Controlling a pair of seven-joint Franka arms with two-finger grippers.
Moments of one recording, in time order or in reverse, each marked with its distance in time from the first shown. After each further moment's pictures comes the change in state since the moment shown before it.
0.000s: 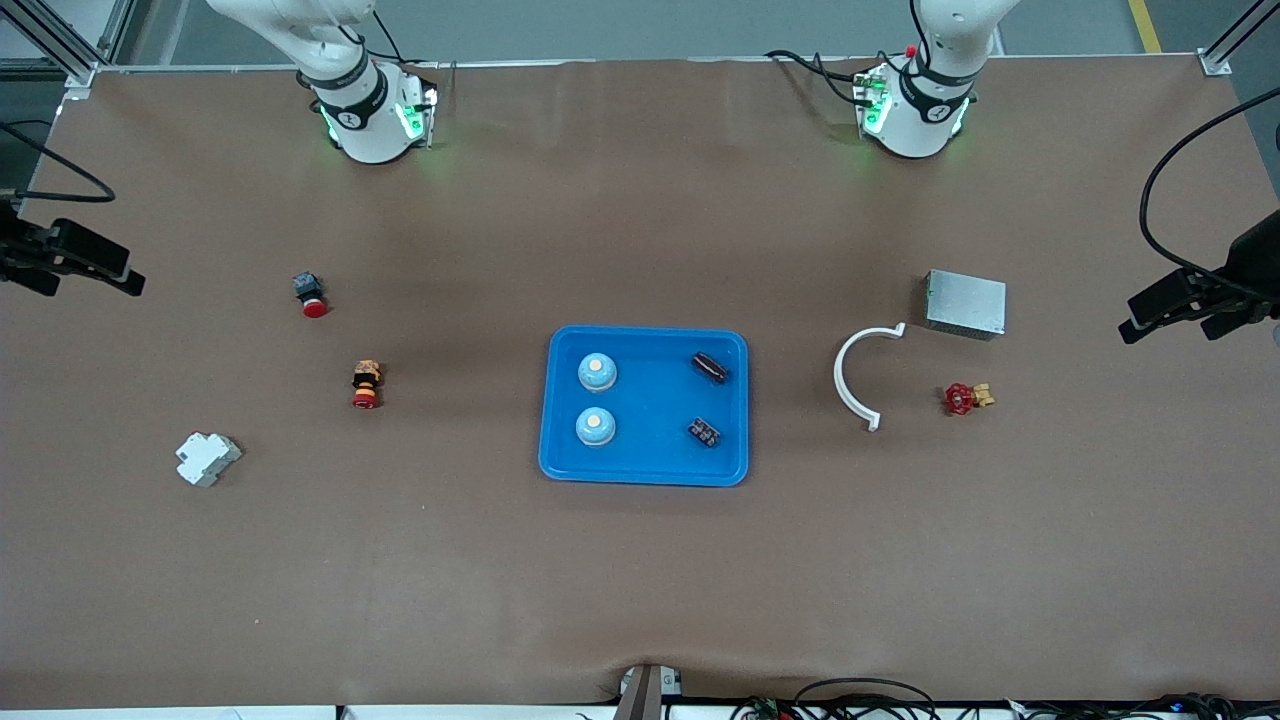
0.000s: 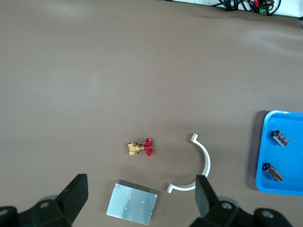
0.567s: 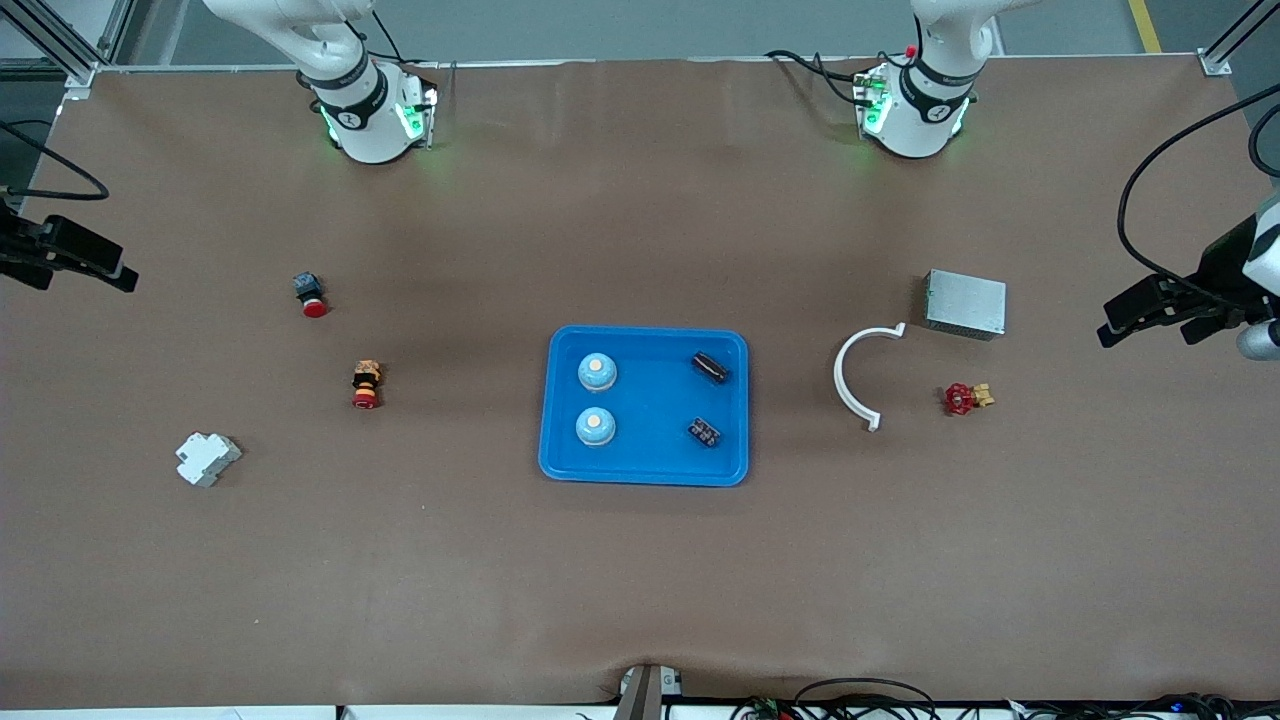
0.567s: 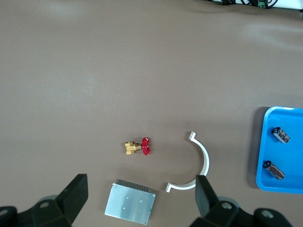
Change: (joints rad) left arm -0.395 0.000 0.368 0.001 0.000 0.000 -0.007; right arm -0.040 -0.003 0.020 -0.008 0.000 -0.006 0.003
